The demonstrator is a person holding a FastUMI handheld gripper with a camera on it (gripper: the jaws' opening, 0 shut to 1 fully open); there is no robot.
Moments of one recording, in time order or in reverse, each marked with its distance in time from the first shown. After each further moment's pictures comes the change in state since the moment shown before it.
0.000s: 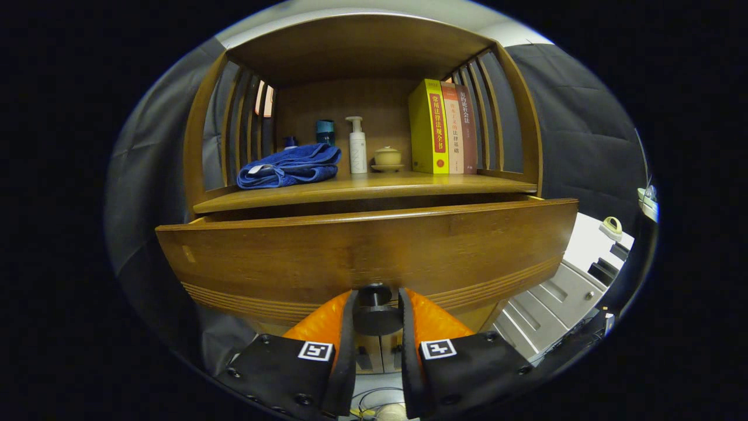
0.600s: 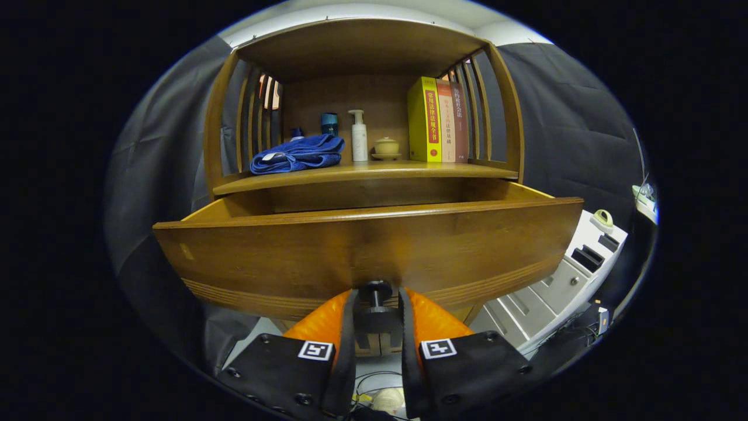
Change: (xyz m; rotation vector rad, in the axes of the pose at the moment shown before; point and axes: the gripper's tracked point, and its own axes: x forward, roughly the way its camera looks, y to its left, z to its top) arm -0.054 -0.003 -0.019 -0.028 0.056 0.003
